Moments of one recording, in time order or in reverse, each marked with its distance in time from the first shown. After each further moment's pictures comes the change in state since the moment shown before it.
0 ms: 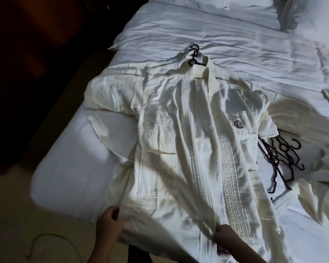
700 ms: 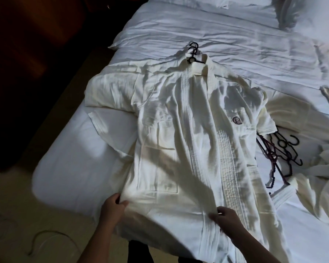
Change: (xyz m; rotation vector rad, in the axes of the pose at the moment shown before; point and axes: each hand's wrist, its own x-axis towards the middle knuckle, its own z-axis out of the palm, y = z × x) left_hand 0.036 0.007 0.015 0.049 -0.112 0.011; right_hand 0.001 -0.010 -0.005 0.321 0.242 -0.104
